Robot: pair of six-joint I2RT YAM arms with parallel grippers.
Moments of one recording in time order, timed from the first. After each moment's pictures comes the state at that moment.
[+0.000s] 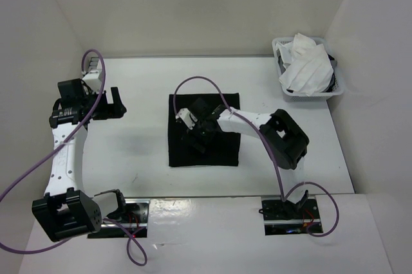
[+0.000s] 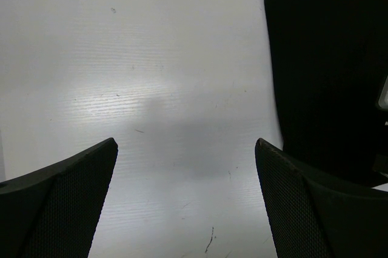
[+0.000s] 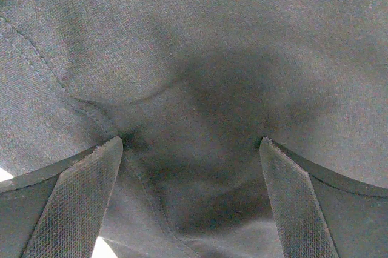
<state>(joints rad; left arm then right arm) 0.28 1.14 1.09 -0.68 0.35 0.07 0.81 1.97 1.32 -0.48 -0.11 -0.26</state>
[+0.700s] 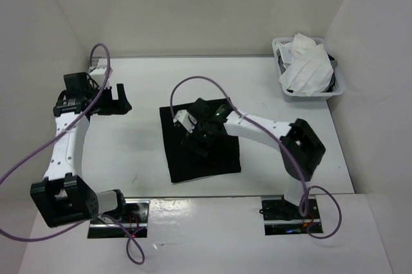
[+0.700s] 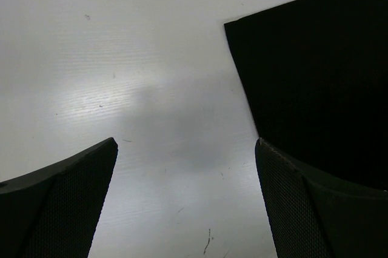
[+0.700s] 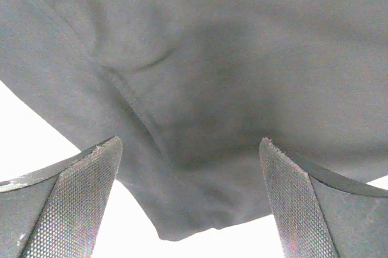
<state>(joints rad) 0.26 1.19 1.12 -0.69 0.39 0.10 0.90 1.83 1.31 -0.65 -0.11 -0.27</state>
